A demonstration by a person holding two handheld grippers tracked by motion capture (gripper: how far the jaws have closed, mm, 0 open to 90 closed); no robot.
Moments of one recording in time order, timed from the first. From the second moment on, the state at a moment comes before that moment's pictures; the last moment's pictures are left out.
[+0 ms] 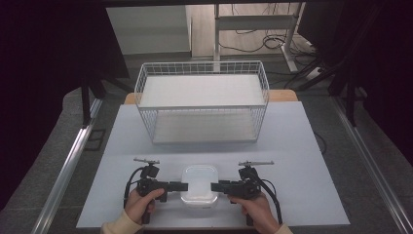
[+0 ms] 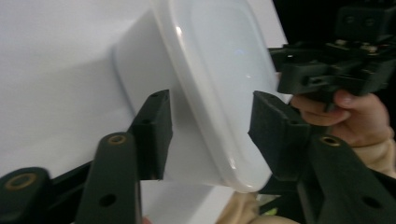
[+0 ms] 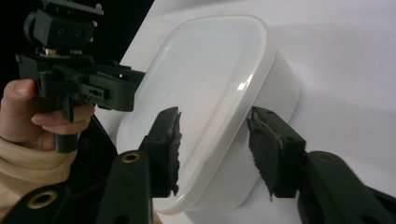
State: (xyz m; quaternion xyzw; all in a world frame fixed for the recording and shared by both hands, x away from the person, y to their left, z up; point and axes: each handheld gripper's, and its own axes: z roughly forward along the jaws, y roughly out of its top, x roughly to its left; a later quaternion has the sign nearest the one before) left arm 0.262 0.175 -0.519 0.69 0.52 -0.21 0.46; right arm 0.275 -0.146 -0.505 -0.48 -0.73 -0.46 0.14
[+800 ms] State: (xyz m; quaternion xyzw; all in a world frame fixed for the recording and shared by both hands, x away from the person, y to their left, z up) left arm 0.254 0.182 -0.510 0.68 0.52 -0.18 0.49; right arm 0.270 -0.157 -0.501 -0.49 -0.71 -0.48 0.15
